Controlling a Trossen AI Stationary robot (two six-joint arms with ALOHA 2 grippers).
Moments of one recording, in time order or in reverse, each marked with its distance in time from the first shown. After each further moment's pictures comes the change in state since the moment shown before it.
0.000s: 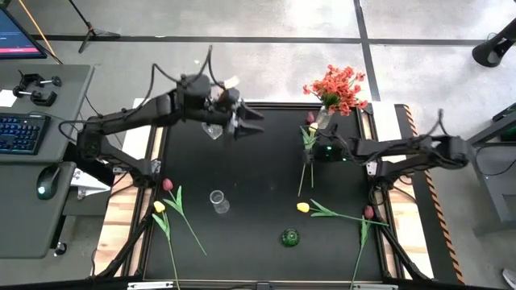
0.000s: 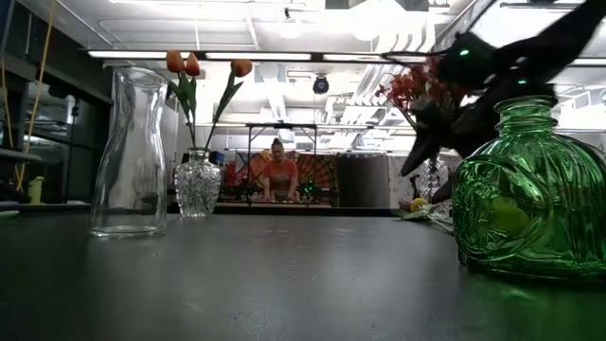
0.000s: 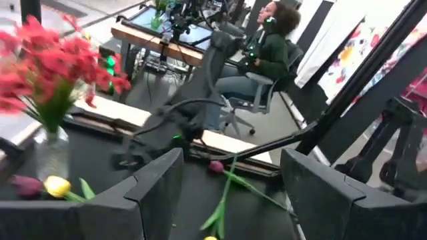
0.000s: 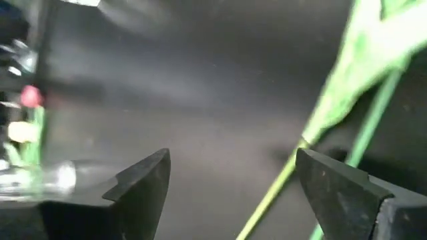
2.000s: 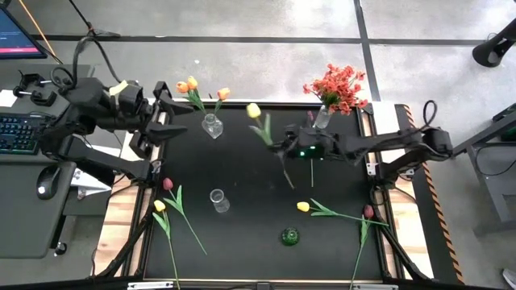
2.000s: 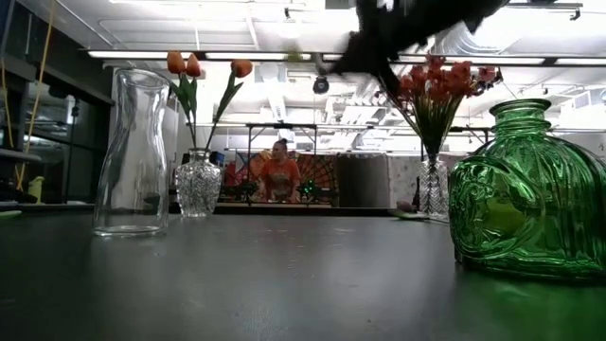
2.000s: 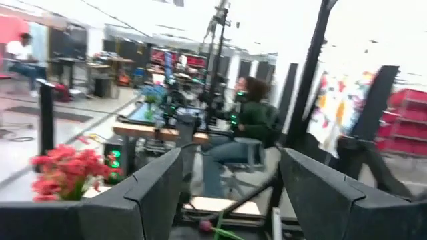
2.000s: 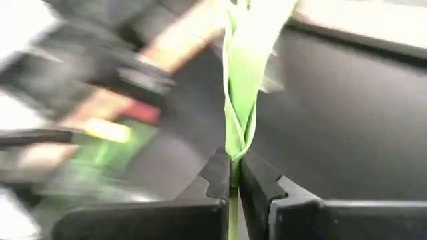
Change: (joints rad) left arm -0.244 -0.443 0.000 -0.121 -0.280 0.141; right arm 0.242 0.179 0.499 0.094 0.192 -0.400
